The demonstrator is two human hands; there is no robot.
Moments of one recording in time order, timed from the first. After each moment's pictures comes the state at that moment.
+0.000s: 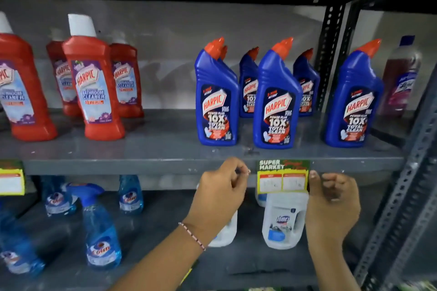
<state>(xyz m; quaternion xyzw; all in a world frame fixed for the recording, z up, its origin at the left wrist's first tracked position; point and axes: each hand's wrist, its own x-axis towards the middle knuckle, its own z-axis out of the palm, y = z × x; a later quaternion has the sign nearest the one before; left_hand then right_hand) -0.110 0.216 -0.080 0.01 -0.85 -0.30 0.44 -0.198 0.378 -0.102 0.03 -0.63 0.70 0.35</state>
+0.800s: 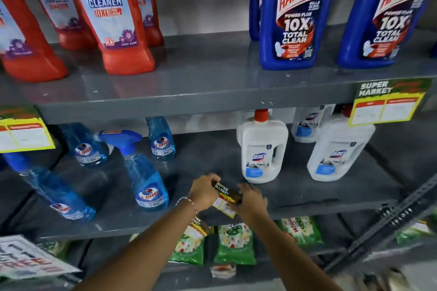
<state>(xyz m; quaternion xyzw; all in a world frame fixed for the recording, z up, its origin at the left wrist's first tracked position) -0.091 0.033 -0.295 0.26 -0.88 -0.39 -0.02 -0.146 0.175 -0.328 0.17 -0.93 0.27 -0.18</state>
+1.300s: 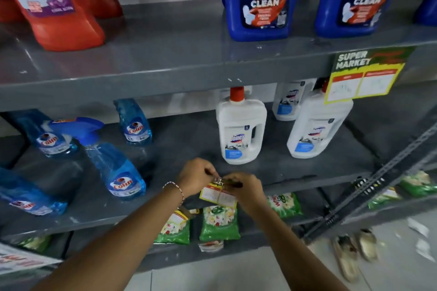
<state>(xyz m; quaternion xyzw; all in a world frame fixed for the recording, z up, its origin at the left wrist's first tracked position) -0.110 0.063 -0.293 0.17 -0.93 -0.33 -0.03 -0.149 0.223 -0.337 0.17 -0.85 0.46 -0.17</state>
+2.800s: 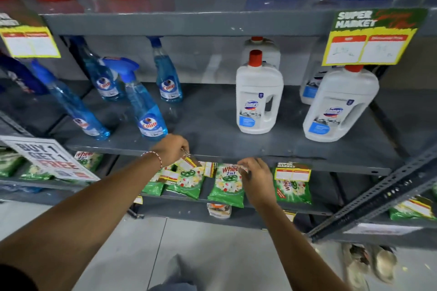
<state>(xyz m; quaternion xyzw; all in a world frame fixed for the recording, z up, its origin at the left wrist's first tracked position) -0.010 0.032 -0.300 0.22 -0.97 -0.12 -0.05 -0.106 0.285 -0.365 0.32 -0.86 0.40 -0.04</state>
